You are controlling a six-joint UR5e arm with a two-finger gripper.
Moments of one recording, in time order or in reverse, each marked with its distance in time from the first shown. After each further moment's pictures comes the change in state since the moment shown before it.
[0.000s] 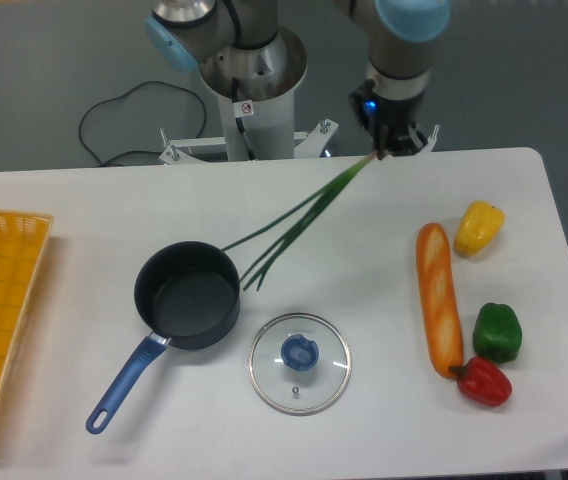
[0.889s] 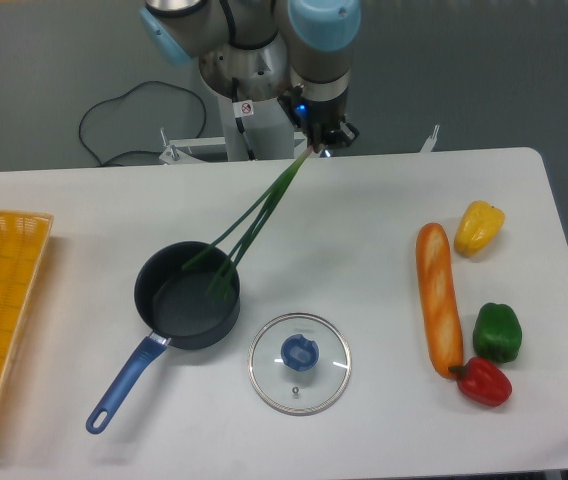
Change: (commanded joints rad) arm -0.160 0.029 -0.088 -0.011 0.002 -0.284
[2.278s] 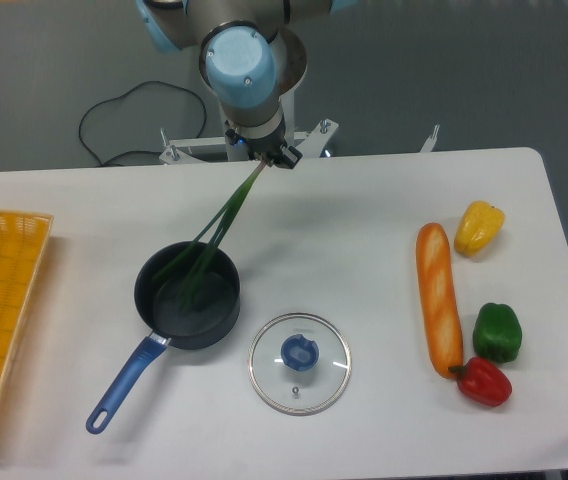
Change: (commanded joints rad) arm -0.175 -0.103 -0.031 0.011 0.080 -0.212
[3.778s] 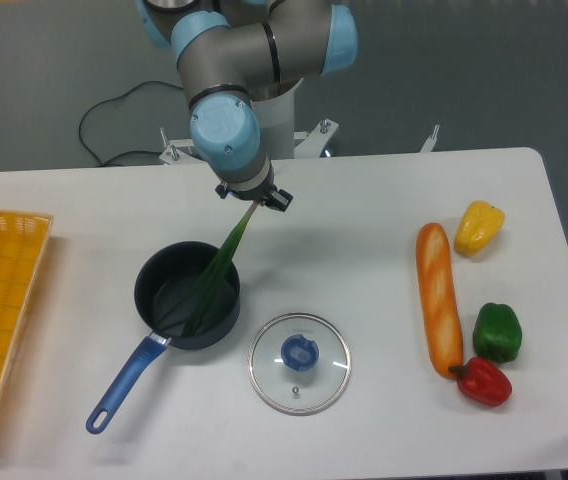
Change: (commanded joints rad) arm -0.060 -0.144 0.081 0.054 0.005 -0.101
